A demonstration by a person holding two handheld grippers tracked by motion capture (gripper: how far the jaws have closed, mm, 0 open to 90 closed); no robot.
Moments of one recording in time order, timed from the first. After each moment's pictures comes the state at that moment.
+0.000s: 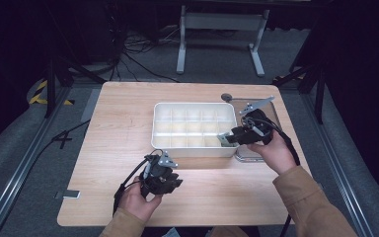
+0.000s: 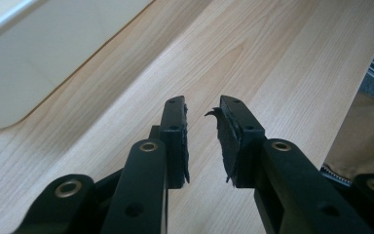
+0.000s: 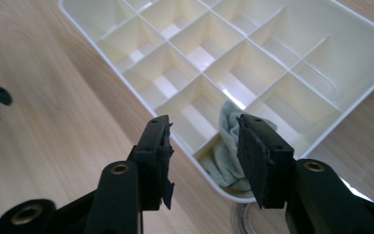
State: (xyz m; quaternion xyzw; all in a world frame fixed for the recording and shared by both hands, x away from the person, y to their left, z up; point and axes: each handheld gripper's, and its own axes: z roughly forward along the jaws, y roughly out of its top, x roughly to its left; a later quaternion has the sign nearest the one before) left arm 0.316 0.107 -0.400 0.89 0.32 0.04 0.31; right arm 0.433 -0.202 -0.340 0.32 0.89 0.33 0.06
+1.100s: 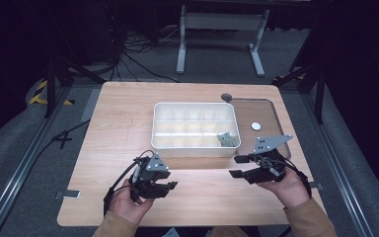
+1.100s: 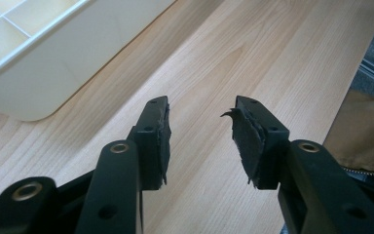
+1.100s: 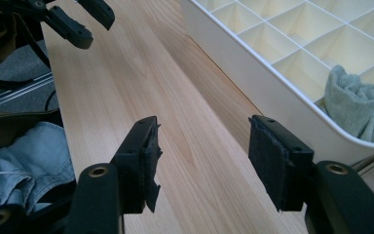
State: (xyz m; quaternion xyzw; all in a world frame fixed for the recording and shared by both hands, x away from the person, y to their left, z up) left arm 0.301 0.126 -0.391 0.89 0.31 0.06 0.34; right arm 0.346 -0.224 -0.373 0.24 0.88 0.42 0.04
